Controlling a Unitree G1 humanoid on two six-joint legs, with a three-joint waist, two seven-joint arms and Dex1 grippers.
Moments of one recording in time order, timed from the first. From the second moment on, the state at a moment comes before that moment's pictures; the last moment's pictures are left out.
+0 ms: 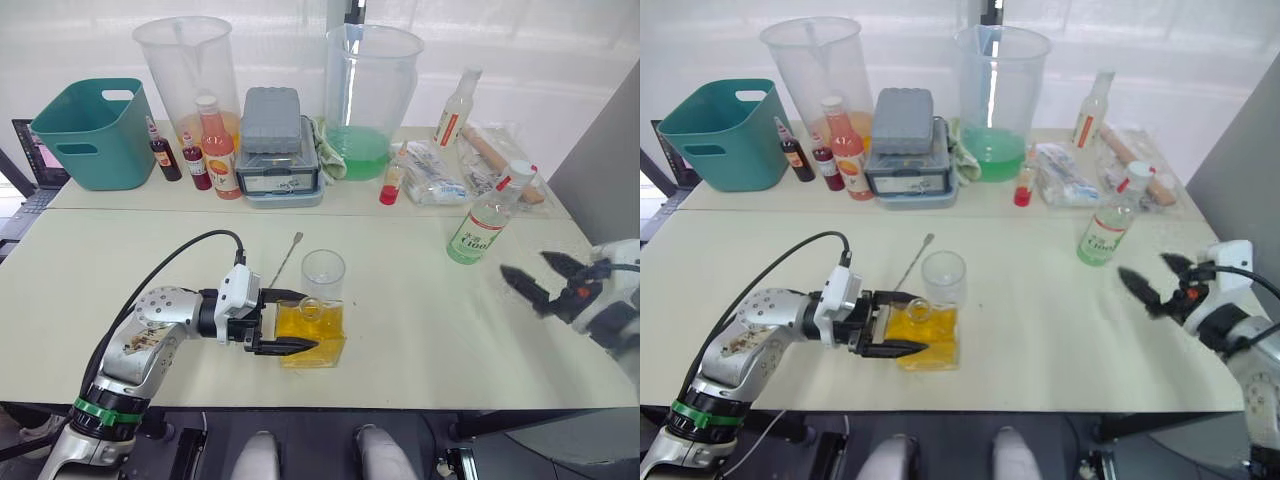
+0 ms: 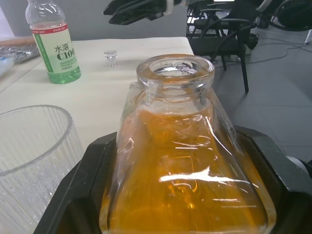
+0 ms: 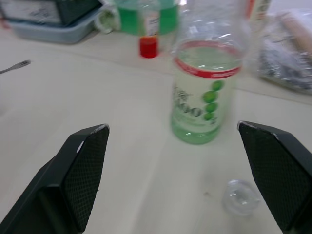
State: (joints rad) left arm -0.30 0.64 -0.10 -0.20 -0.52 0.25 -1.28; right arm 0.02 -0.80 -0.50 -0.25 0.68 0.55 0.75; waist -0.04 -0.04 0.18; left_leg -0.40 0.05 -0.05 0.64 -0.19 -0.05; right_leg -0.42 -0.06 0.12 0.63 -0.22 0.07
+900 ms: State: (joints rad) left arm -0.09 0.88 0.42 -0.41 -0.82 0.63 -1.04; right arm -0.15 -0.77 -0.16 -0.31 0.80 0.62 1.05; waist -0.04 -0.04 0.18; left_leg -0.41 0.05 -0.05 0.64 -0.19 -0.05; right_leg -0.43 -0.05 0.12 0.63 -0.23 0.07
